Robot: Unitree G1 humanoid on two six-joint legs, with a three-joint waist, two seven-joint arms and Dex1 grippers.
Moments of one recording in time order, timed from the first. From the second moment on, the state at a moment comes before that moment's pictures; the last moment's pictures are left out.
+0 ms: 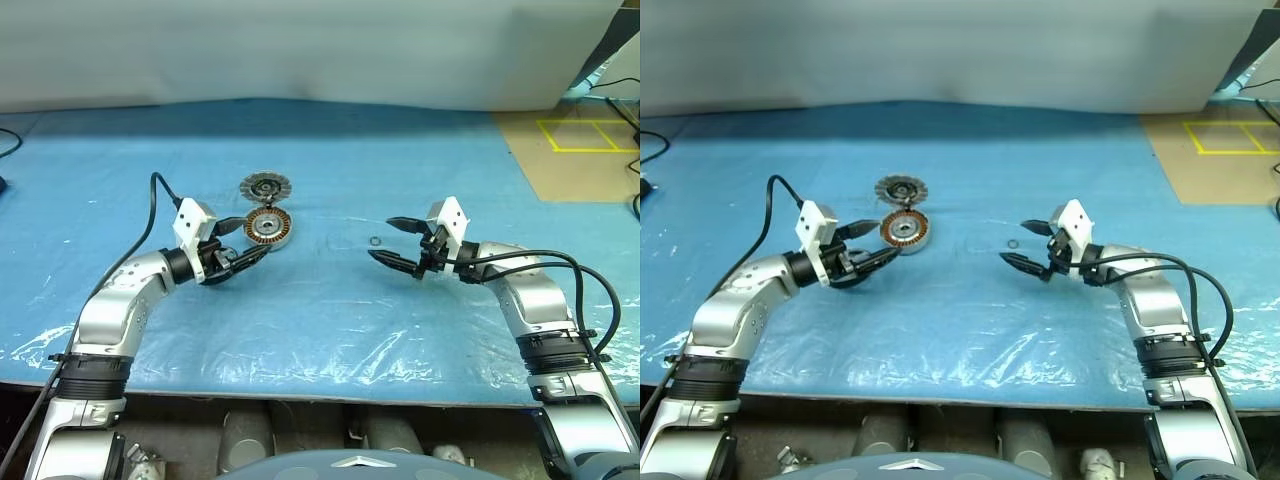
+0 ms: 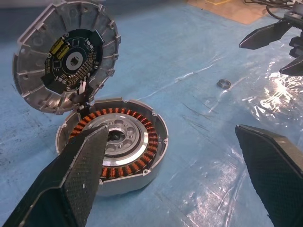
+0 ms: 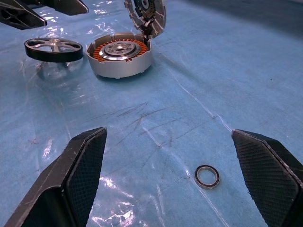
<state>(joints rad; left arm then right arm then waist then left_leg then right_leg) -0.29 0.52 0.07 -0.03 -0.43 0.39 -0.87 -0.40 -0.55 0.02 0.14 0.29 0.28 1.02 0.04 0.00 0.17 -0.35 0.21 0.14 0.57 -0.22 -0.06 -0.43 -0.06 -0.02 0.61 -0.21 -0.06</state>
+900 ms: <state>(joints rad) -1.27 0.56 -0.45 1.07 0.20 -0.53 -1.42 -0.32 -0.44 0.05 0.12 0.26 0.22 0.90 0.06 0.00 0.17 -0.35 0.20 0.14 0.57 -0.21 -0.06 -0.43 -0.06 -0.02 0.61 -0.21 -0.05</state>
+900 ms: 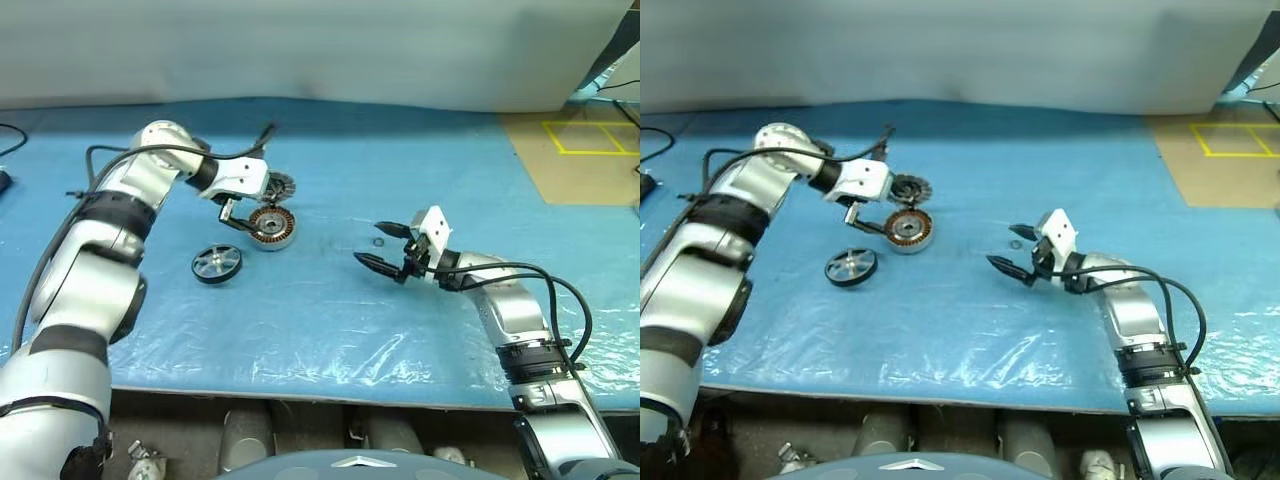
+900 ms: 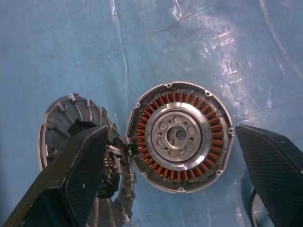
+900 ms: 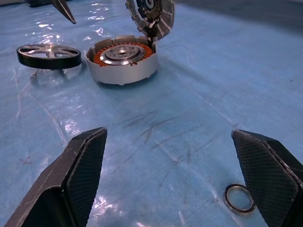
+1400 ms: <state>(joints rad) -1.44 0.47 -0.50 1.29 0.37 -0.56 -1.52 -0.33 -0.44 0.04 0.08 0.26 0.22 0.84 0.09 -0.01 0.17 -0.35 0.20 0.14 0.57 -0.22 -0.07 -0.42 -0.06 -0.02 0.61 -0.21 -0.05</state>
